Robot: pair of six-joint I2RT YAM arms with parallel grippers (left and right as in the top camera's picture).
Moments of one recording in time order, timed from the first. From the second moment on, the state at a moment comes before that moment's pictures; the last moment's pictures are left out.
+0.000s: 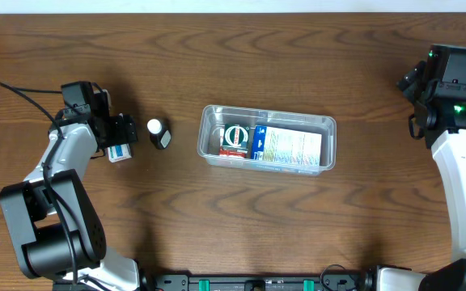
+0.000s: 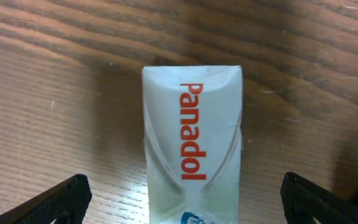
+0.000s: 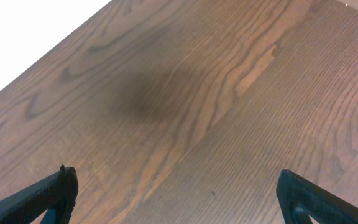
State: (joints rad) left arm 0.26 1.76 1.03 -0.44 0.02 0.04; right arm -0.11 1.46 1.26 -0.65 0.43 0.63
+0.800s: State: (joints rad) left arm 0.26 1.79 1.03 -0.44 0.02 0.07; right arm -0.11 1.46 1.26 -0.65 0.43 0.63
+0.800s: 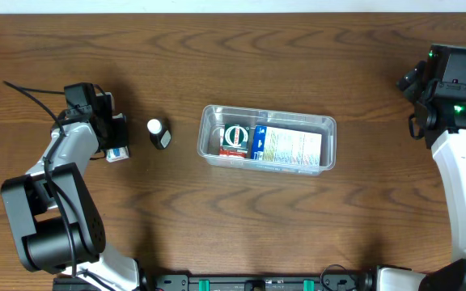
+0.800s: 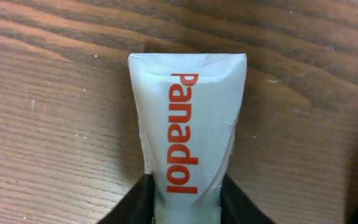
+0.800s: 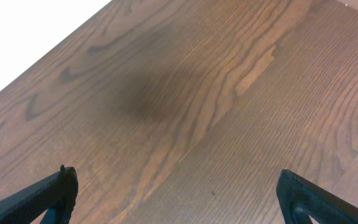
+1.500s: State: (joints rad) left arm 0.24 1.45 1.06 -0.39 0.14 0.09; right arm -0.11 1.46 1.26 -0.65 0.43 0.62
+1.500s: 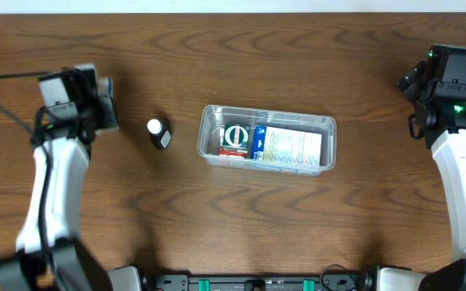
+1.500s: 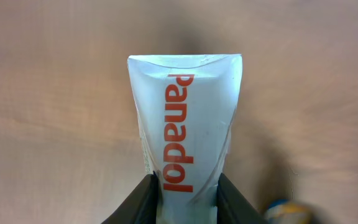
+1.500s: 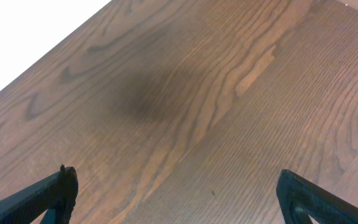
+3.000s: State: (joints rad) left arm -0.64 1.64 1.08 -0.15 0.54 0.78; right arm -0.11 1.46 1.26 -0.65 0.43 0.63
